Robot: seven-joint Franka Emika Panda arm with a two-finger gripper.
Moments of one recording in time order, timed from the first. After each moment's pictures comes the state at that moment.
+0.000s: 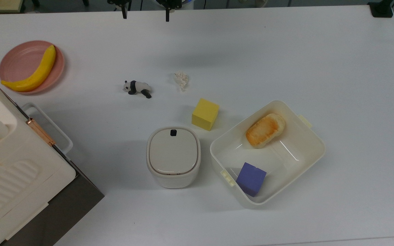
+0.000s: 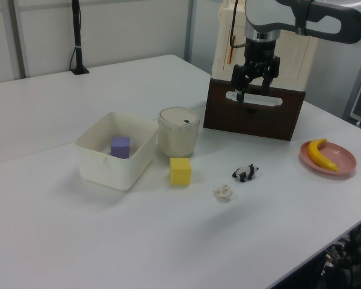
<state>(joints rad) -0.11 0.01 0.13 -1.61 -0.09 1.61 0.01</state>
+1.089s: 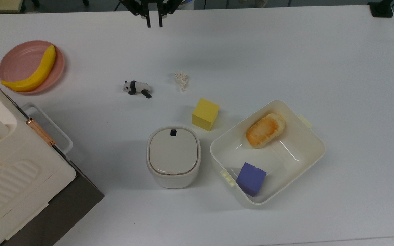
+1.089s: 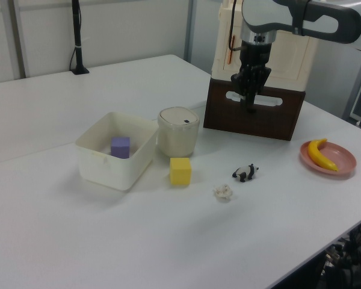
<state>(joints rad) -0.11 0.03 0.13 -1.61 -0.05 1.60 -0.08</state>
